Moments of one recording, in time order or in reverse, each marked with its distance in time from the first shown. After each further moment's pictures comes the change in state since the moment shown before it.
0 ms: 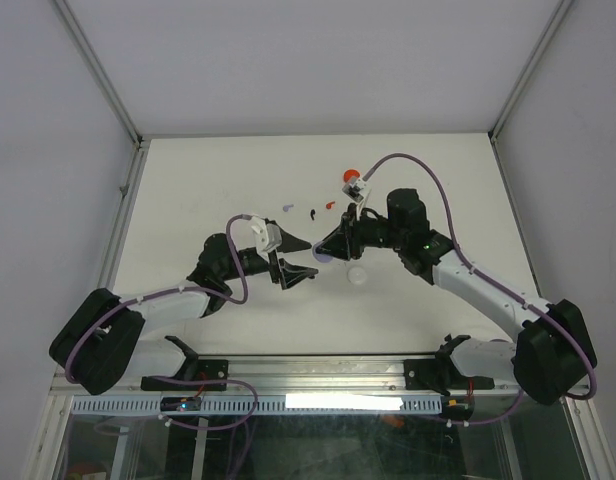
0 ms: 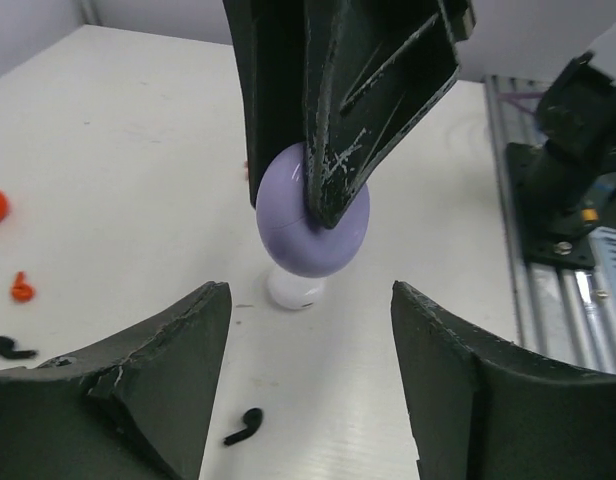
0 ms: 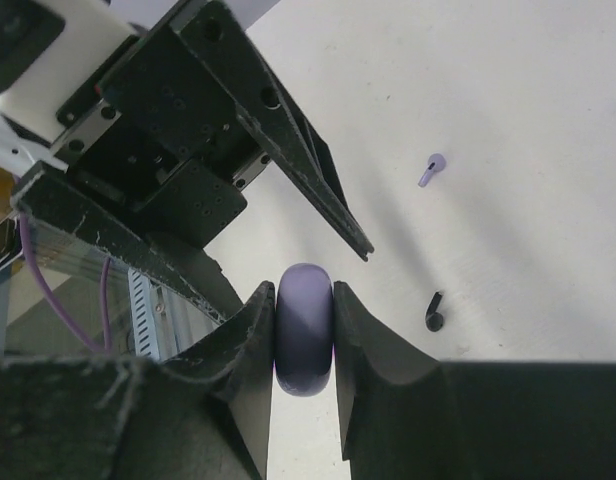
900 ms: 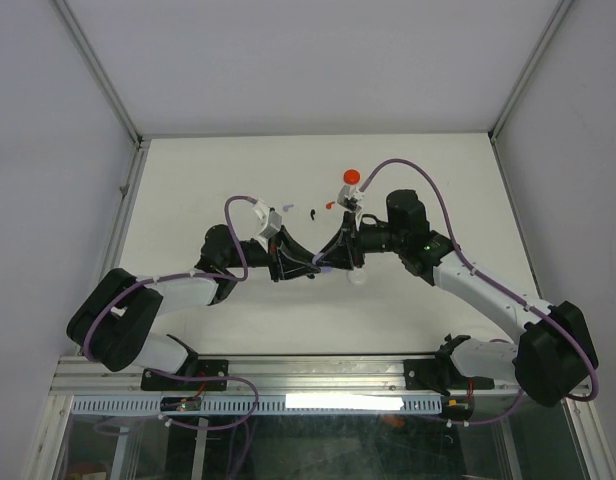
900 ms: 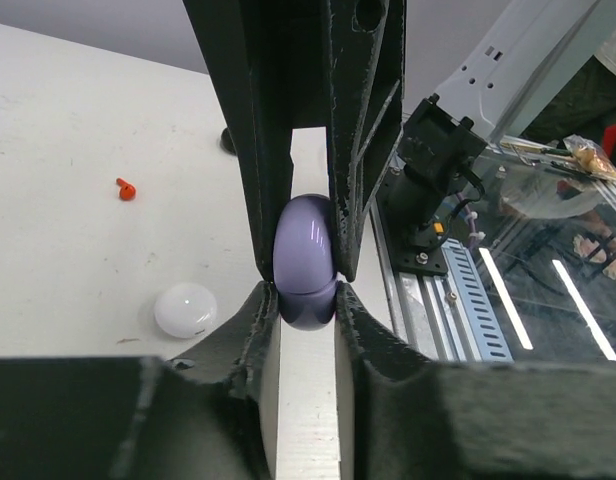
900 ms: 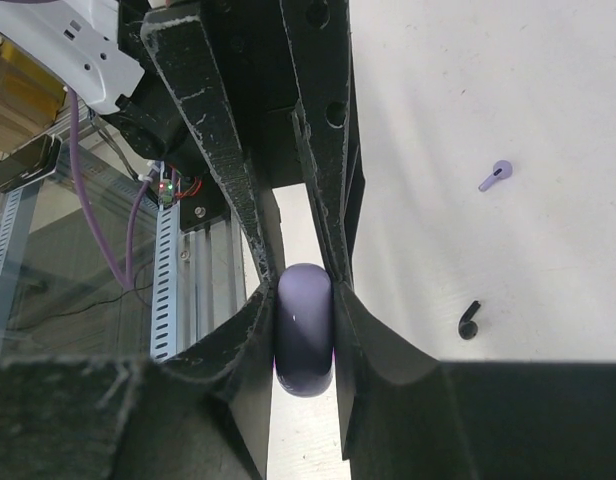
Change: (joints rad) left arm 0.043 0.159 0.087 0.211 0.319 -0.377; right arm 0.008 -0.016 0.000 -0.044 -0.191 -0.148
